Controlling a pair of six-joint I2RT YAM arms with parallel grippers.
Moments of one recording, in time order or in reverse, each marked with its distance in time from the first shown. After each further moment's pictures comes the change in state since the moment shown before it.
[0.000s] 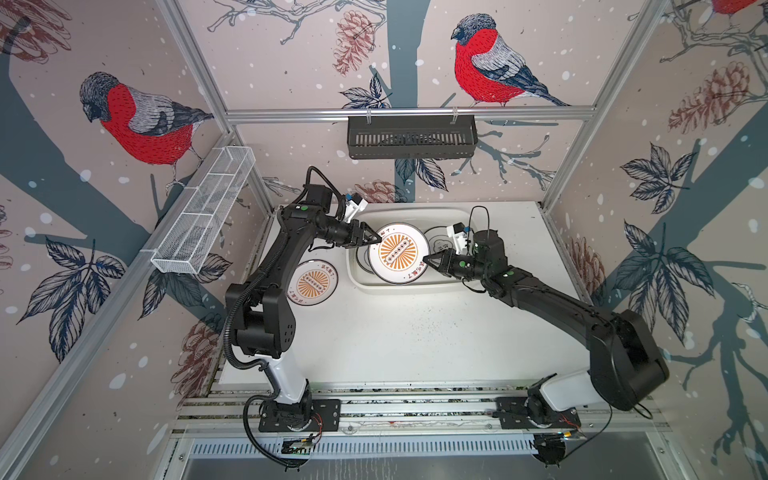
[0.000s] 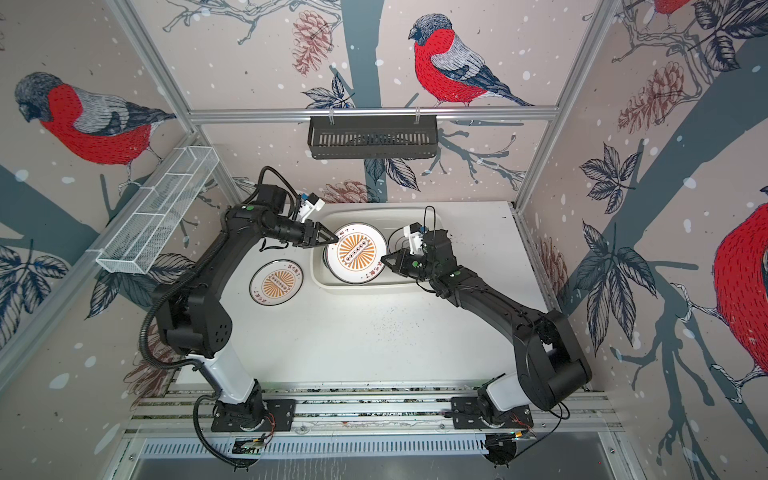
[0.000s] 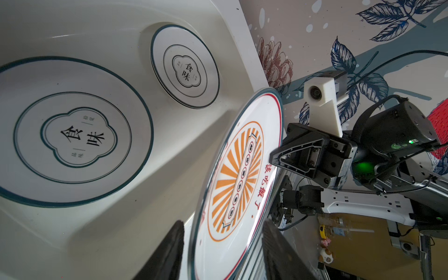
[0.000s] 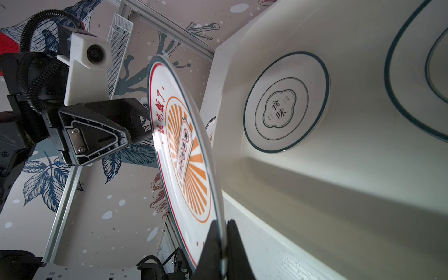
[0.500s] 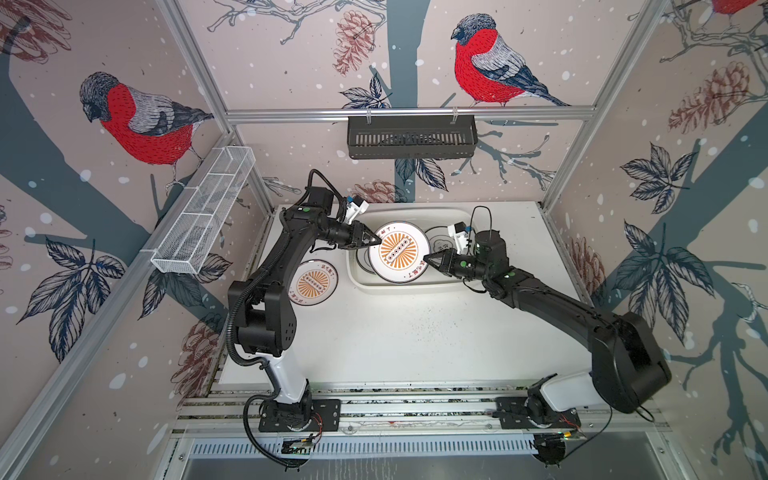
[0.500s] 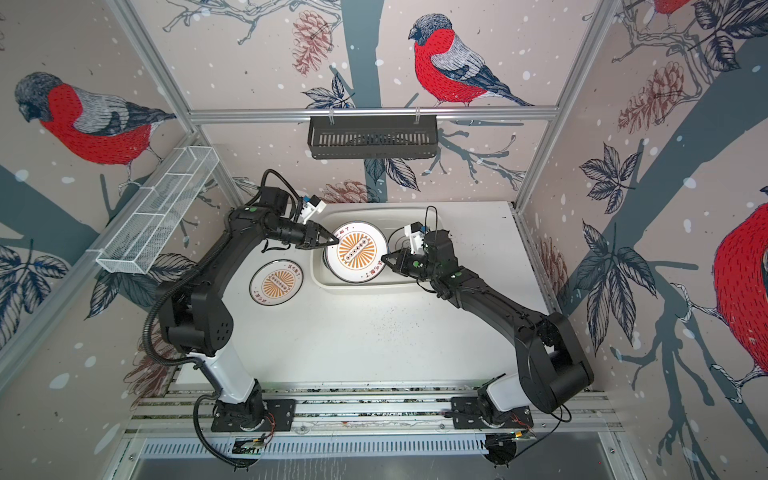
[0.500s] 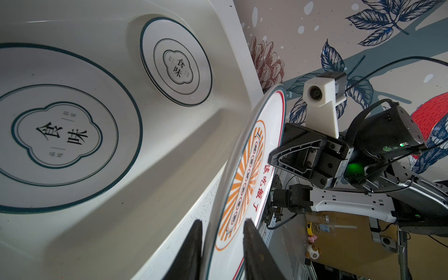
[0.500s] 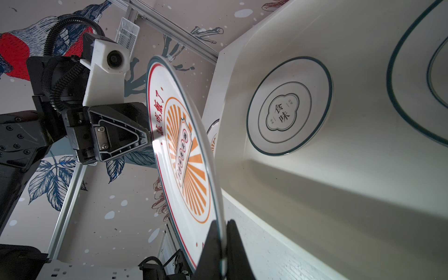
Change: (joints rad) left arm -0.005 0.010 -0.023 0.027 0.042 -0.030; right arm -0.001 -0.014 -0.011 0.021 0.000 0.001
